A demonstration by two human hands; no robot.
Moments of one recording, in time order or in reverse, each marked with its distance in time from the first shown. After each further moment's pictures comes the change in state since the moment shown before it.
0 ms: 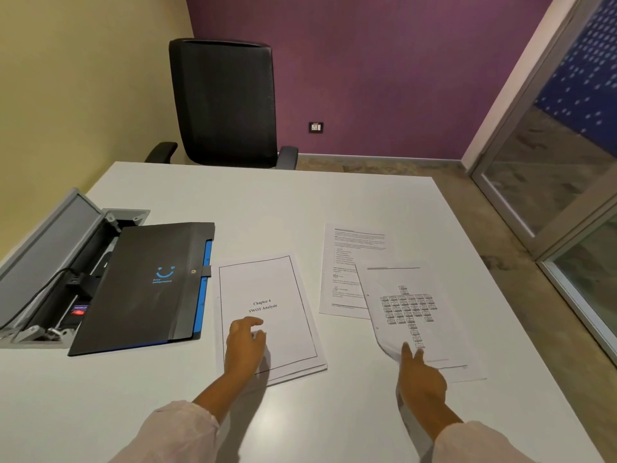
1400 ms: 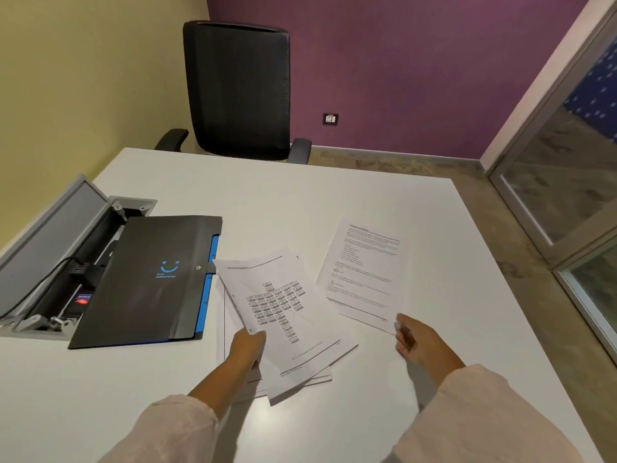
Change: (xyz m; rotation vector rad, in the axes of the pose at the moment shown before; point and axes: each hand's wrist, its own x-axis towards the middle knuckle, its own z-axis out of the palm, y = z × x) left_hand 0.021 0.021 -0.001 -0.320 -0.090 -0.552; right_hand 0.102 -0.013 -0.039 1.724 -0.386 0.386
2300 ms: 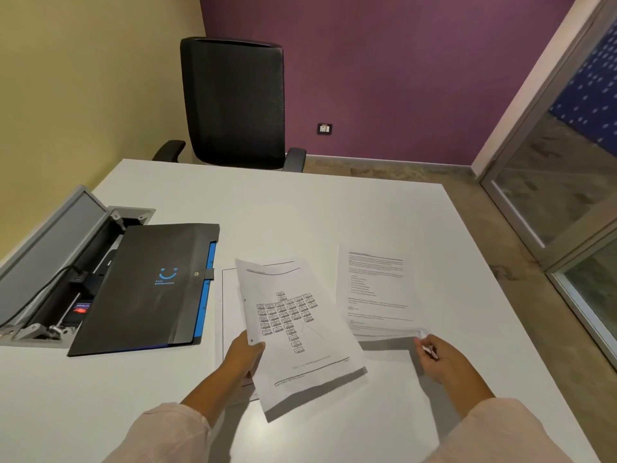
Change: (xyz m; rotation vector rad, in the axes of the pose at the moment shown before) left_hand -0.007 -0.011 -0.013 0.133 -0.168 0.150; right_hand -0.005 0.017 -0.062 -0.157 -0.060 -0.107
